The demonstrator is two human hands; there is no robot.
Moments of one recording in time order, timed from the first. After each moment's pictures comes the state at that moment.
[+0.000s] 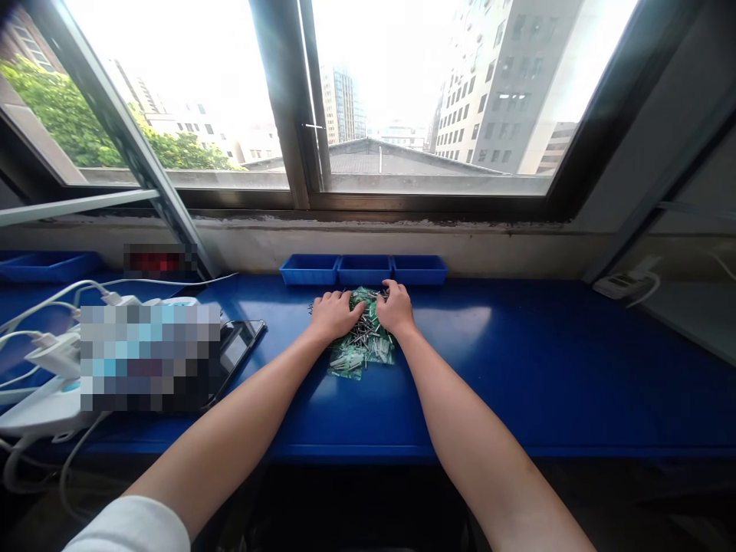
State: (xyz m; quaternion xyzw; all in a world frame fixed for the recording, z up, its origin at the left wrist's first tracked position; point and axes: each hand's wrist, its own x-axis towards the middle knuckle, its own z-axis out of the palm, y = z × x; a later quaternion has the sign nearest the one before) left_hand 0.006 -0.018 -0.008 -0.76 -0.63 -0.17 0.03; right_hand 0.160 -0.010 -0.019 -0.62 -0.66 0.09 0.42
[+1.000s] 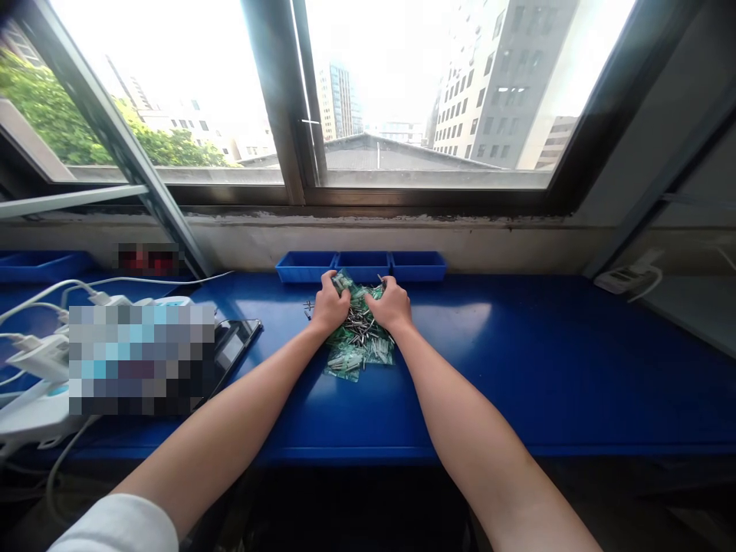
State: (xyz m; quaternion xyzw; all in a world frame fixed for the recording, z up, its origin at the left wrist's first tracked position) left_hand 0.005 -0.012 -0.004 -0.67 -0.64 -0.36 -0.14; right_hand 0.153 -0.015 -0.009 -0.66 -0.64 0.08 0.38
